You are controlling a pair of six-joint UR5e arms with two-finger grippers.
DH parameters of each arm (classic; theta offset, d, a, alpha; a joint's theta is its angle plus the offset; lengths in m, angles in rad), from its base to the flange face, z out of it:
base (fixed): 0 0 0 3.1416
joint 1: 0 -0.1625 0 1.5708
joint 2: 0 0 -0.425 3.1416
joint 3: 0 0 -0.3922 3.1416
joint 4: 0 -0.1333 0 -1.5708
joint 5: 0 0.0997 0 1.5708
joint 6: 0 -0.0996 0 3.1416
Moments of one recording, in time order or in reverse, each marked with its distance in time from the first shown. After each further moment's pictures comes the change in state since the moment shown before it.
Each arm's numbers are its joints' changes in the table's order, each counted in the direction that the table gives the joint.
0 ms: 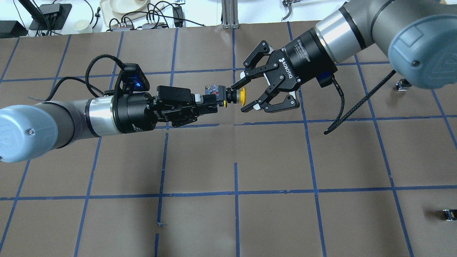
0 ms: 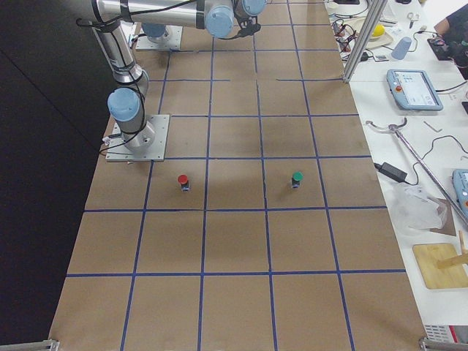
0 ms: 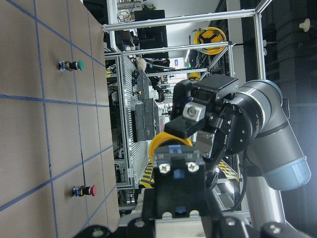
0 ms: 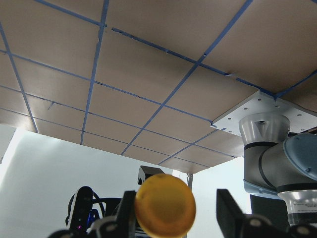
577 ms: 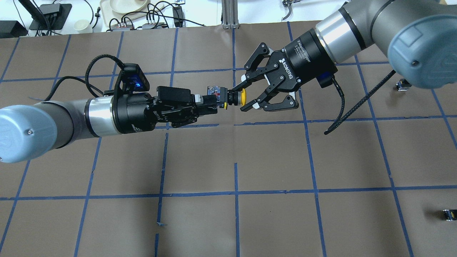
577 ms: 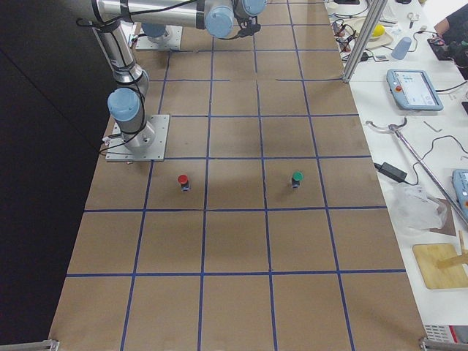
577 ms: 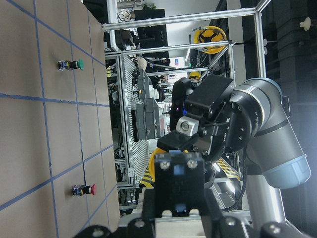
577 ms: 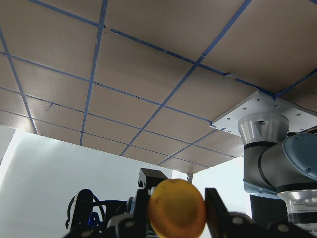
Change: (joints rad) left arm 0.000 -0.001 0.003 0.001 0.009 0.007; right arm 0.004 -0.012 0.000 -0.001 -0.002 -0.002
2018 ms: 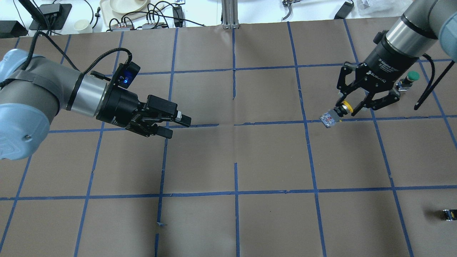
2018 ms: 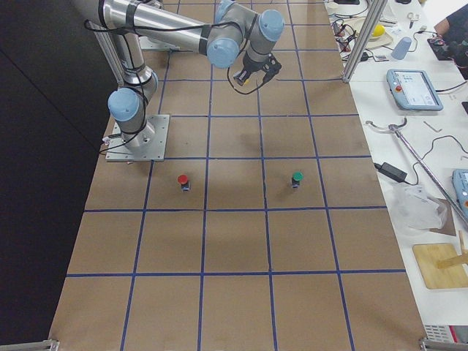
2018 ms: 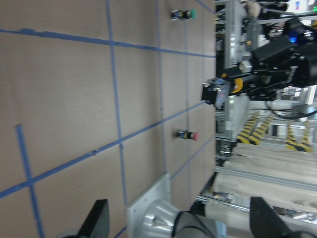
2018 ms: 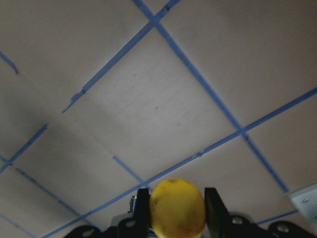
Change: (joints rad) left arm -0.022 0.015 0.082 -0.578 0.775 0.630; right arm 0.249 -0.070 0.004 0.148 -0.761 0.688
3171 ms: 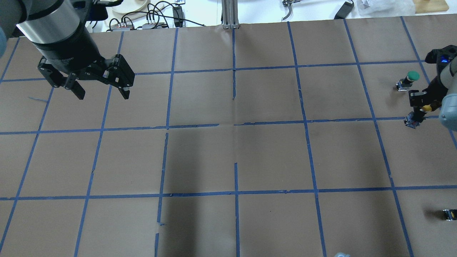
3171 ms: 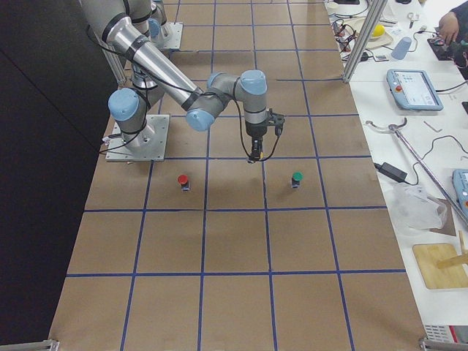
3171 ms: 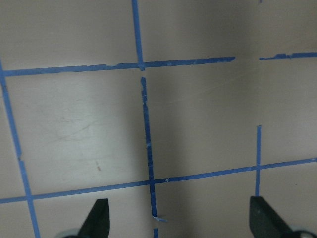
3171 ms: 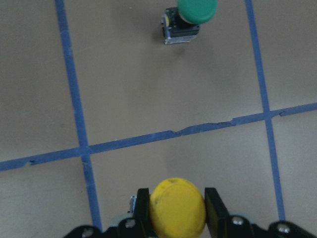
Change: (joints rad) left arm 0.191 0.069 0.448 0.116 0.822 0.434; right arm 0.293 -0.077 0.335 0.931 -0.293 0.651
